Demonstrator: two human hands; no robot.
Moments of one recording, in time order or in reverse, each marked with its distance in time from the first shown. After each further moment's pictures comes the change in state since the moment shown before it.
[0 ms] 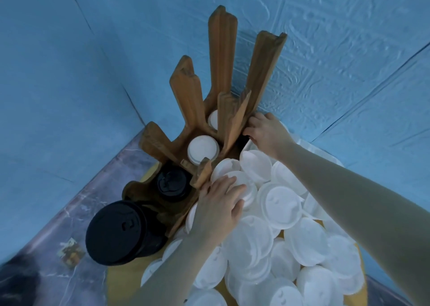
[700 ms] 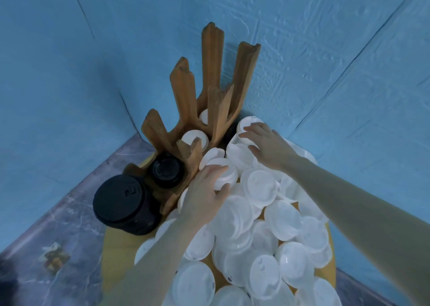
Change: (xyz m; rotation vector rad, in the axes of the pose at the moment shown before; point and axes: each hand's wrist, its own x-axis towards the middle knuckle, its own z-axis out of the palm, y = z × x) left_hand -0.016 0.022 -0.038 -0.466 -0.041 -0.203; right_hand -0.075 -0.029 -0.058 0.261 -0.092 0.206
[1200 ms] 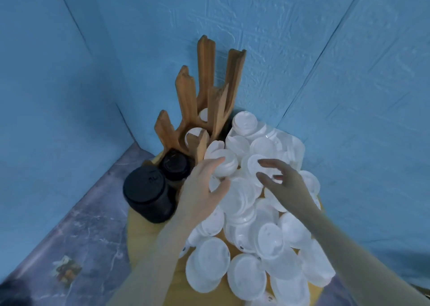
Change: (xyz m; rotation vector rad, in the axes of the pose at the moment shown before) left_hand -0.057 0.033 -0.060 -0.125 -0.032 0.071; right_hand -0.143 -0.113 -0.031 0.863 0.265 0.587
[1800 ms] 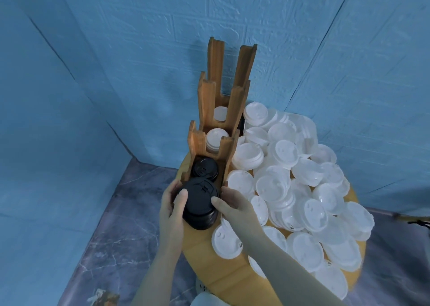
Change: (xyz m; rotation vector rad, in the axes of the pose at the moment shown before) left_hand -0.038 -0.079 -0.130 -0.598 0.162 -0.417; right_hand -0.052 -0.094 0.212 0.650 0.092 0.462
